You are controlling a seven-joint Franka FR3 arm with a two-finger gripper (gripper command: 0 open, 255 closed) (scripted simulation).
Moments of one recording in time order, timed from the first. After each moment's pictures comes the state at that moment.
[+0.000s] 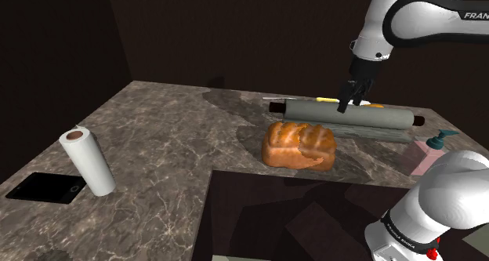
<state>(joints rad) 0.00 -0.77 -0.02 -2.46 0.00 1.64 0.01</state>
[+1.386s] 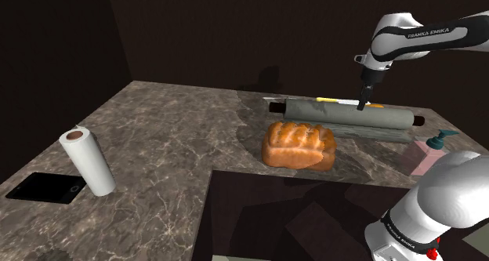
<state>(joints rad) -0.03 -0.43 -0.49 -2.36 -0.26 1.91 -0.75</state>
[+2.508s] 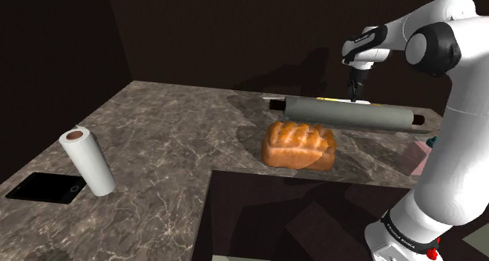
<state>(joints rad) -0.10 0.32 -0.68 -1.82 0.13 2.05 -1.55</state>
